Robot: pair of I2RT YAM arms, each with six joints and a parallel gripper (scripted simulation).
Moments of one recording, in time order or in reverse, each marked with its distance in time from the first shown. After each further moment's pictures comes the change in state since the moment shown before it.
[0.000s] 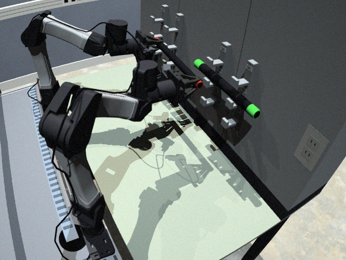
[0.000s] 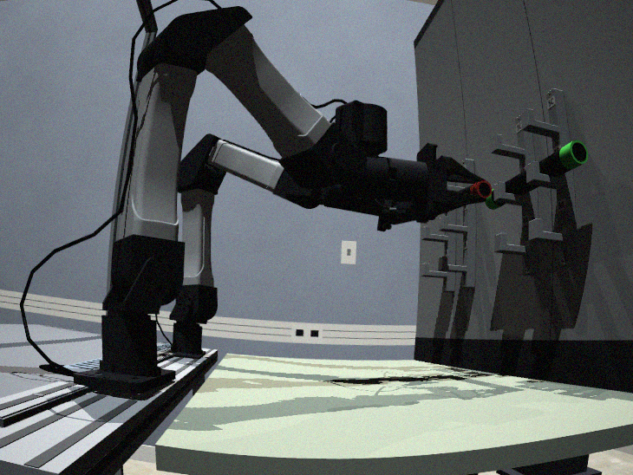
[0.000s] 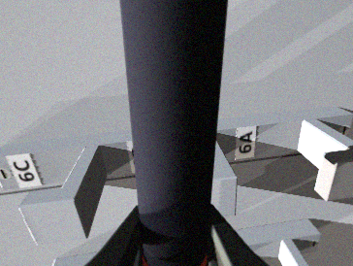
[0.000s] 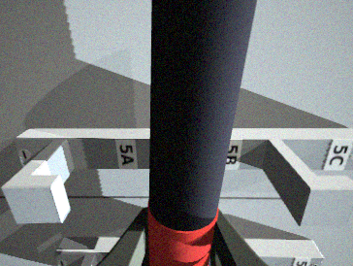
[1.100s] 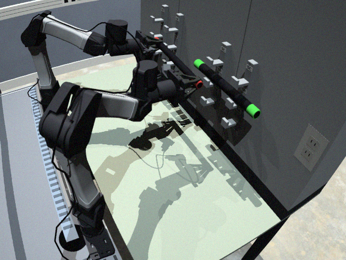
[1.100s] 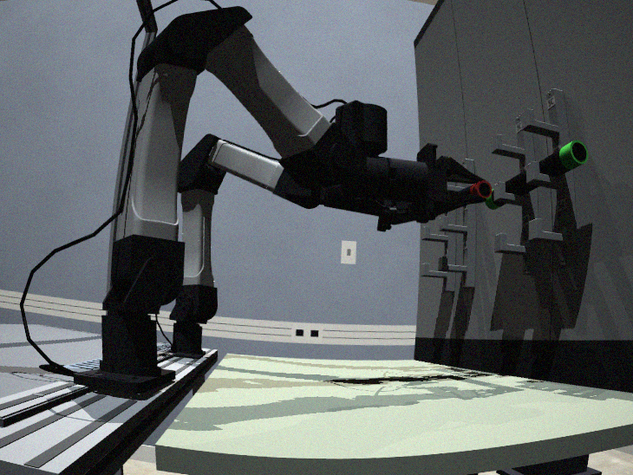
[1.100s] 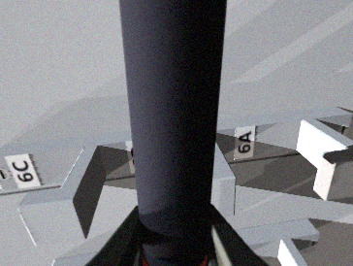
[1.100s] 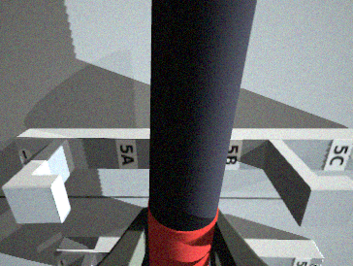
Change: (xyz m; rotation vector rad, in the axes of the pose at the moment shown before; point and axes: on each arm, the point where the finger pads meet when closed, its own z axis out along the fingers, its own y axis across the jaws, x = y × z) left arm 0.000 -0.001 0.000 0.002 0.000 0.001; right arm 0.000 0.000 0.000 -0.001 0.000 -0.001
